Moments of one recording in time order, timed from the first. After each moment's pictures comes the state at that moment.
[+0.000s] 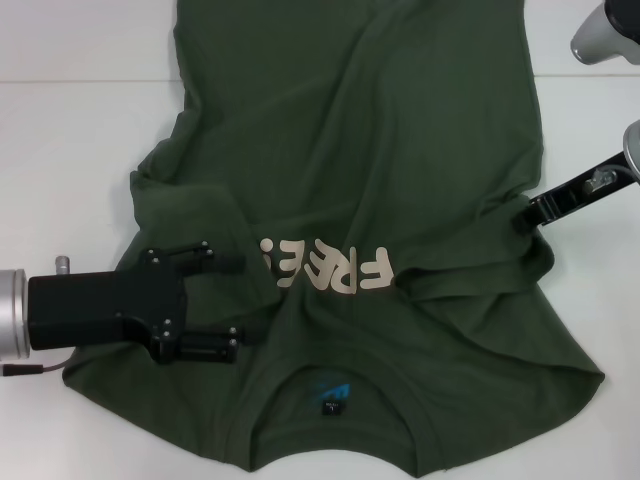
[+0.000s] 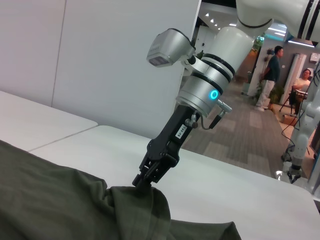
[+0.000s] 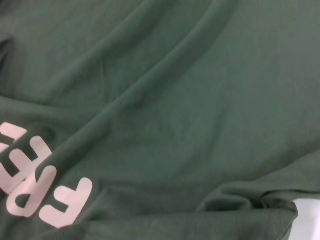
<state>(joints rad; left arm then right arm) -0.44 -2.13 0.66 0.79 2.04 1.79 -1.34 0.80 2.06 -0.90 -0.91 -2.76 -1.38 2.45</state>
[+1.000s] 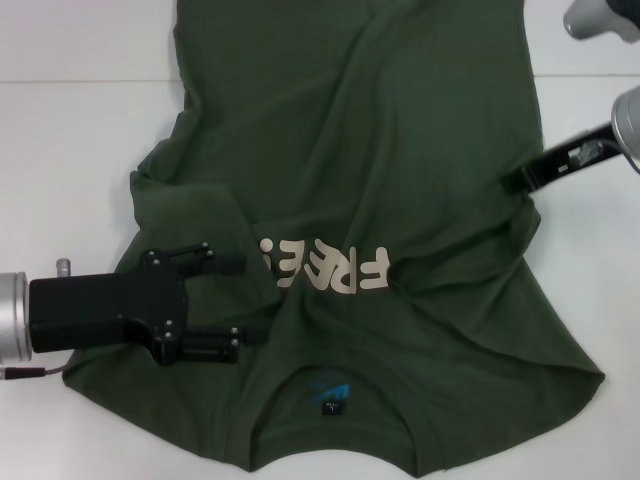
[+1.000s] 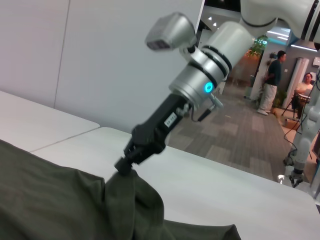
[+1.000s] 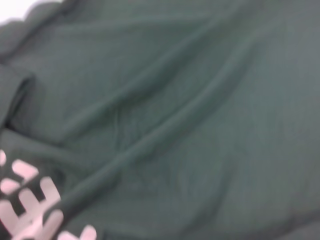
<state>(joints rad) -0.44 -2.13 0.65 0.79 2.04 1.78 -1.34 0.80 2.07 -0.91 -0.95 -2.68 -1.31 2.36</state>
